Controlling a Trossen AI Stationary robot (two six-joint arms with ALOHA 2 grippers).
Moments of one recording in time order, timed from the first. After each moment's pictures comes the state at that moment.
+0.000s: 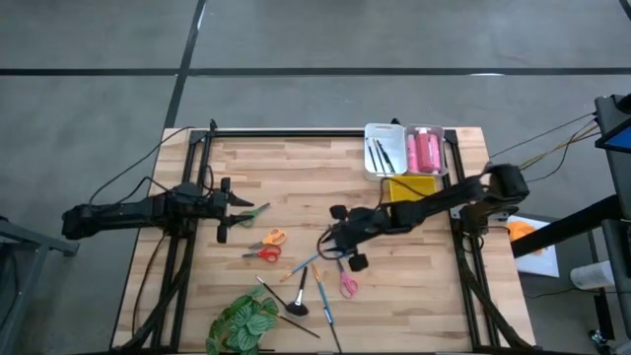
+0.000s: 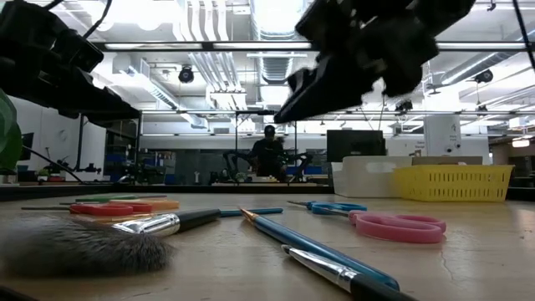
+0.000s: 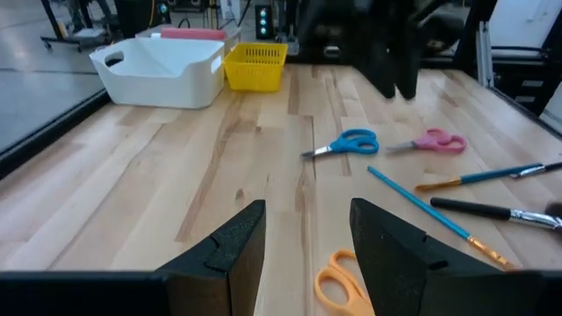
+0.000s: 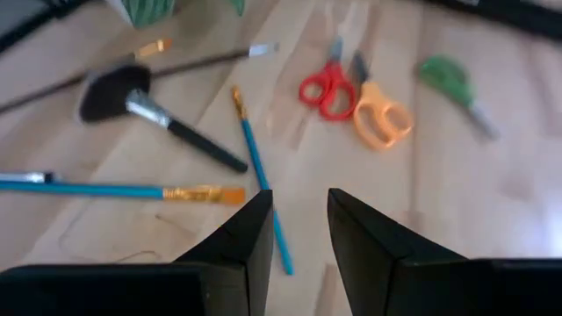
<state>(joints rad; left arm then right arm) 0.14 0.19 0.06 -0.14 0.09 0.02 0.14 1.71 0.90 0.18 -0.08 -0.18</state>
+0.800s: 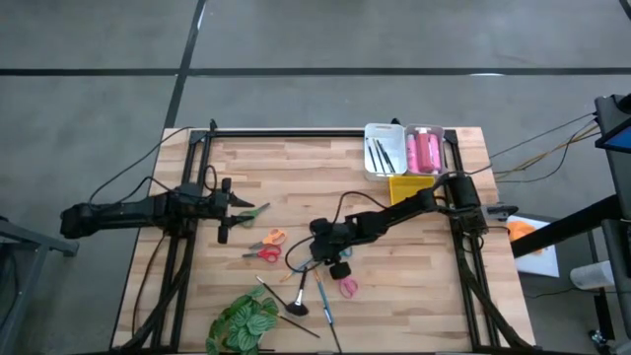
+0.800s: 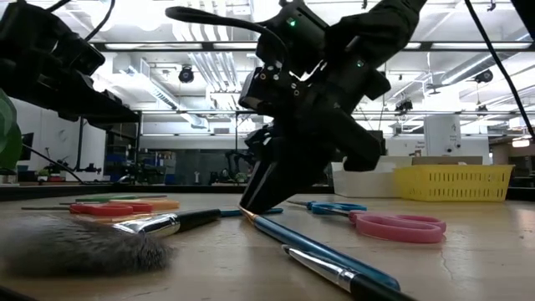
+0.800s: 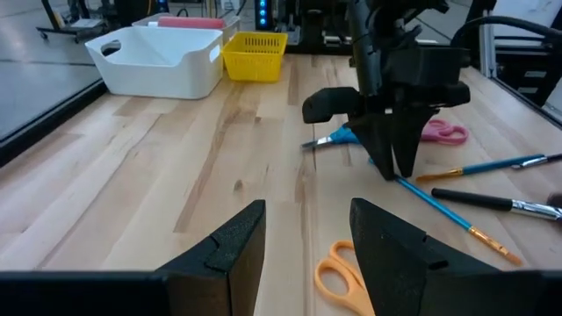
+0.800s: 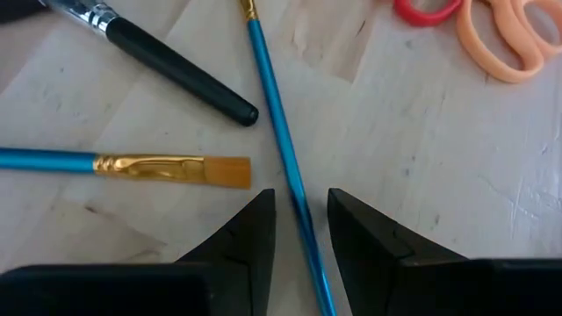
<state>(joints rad) 0.14 0.23 0.06 -0.14 0.09 0.02 0.14 2.06 1.18 -0.02 -0.12 -0.20</state>
